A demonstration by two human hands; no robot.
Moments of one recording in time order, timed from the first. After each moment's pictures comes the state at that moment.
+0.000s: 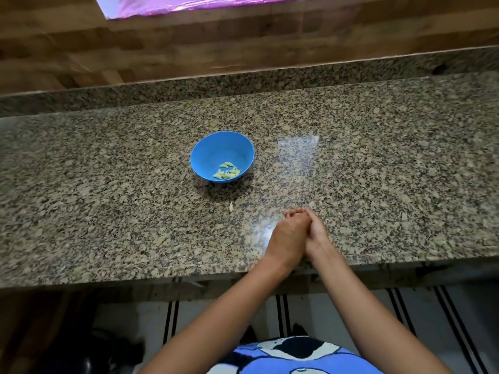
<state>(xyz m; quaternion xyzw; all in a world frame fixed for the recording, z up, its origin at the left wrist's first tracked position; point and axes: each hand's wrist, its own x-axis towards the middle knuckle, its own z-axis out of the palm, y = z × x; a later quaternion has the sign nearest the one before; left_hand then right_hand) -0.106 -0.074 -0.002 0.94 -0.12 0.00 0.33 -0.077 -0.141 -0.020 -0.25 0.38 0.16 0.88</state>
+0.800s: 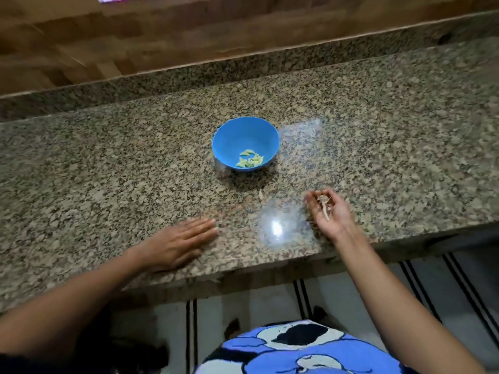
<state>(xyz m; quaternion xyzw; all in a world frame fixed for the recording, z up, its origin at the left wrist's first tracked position) -0.097 0.276 -0.053 0.89 -0.45 -0.09 0.01 -0.081 -0.097 -0.019 -0.18 0.36 0.06 0.91</state>
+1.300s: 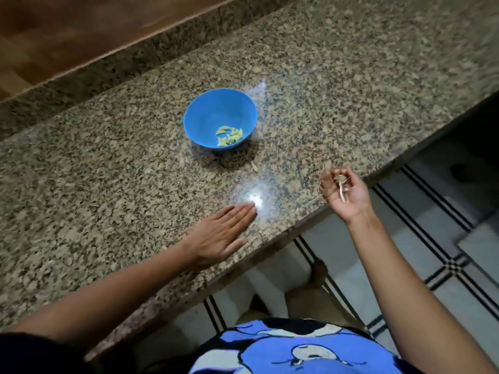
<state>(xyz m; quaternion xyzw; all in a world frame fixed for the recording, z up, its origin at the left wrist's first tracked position) -0.076 0.228 -0.073 0.81 -0.58 -0.10 -0.02 -0.149 -0.068 -0.039 -0.08 0.38 -0.15 0.91</state>
